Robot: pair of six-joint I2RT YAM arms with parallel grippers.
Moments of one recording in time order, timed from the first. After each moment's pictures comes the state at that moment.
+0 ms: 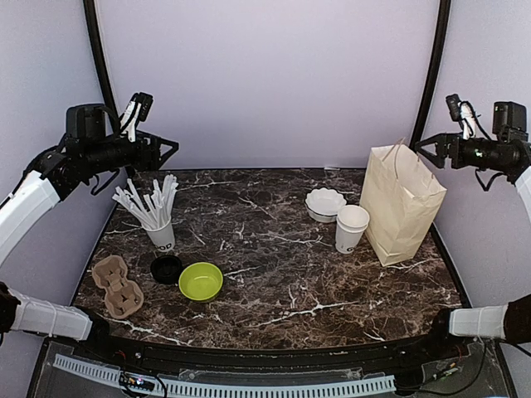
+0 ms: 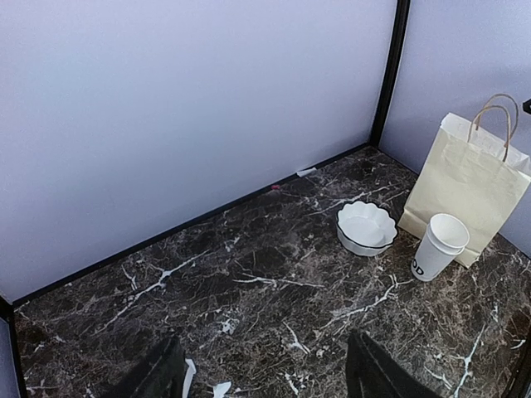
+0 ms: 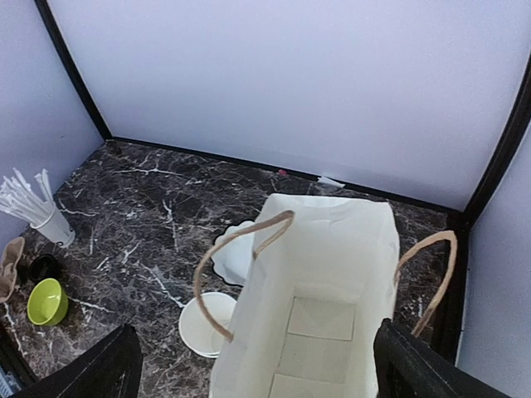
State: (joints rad) left arm -0.35 1.15 1.25 -0.40 0.26 0.04; right arm -0.18 1.09 1.40 -0.82 -0.65 -0.17
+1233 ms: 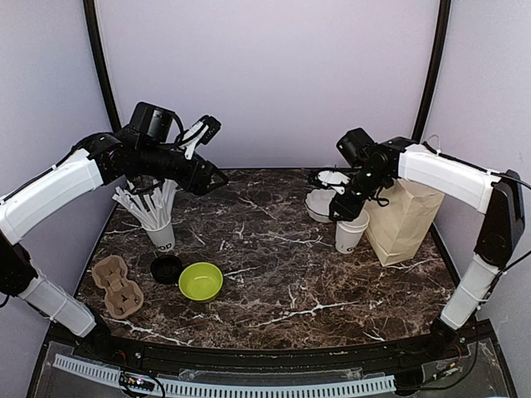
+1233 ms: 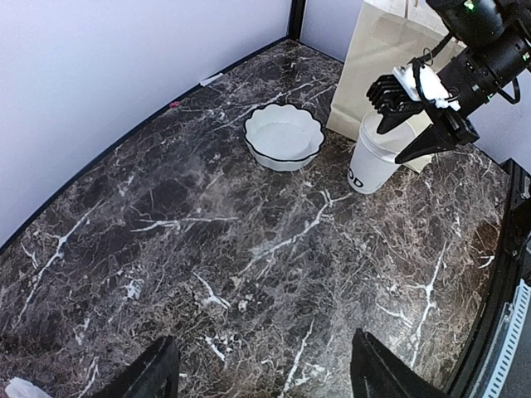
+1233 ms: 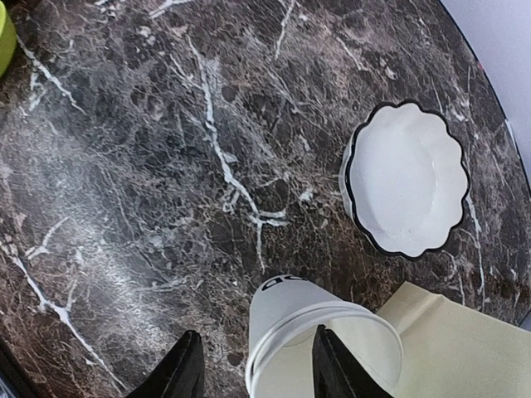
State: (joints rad) left arm -0.63 1.43 1.45 -0.64 0.22 0.08; right arm 0.59 1.68 1.49 -0.93 -0.09 -0.47
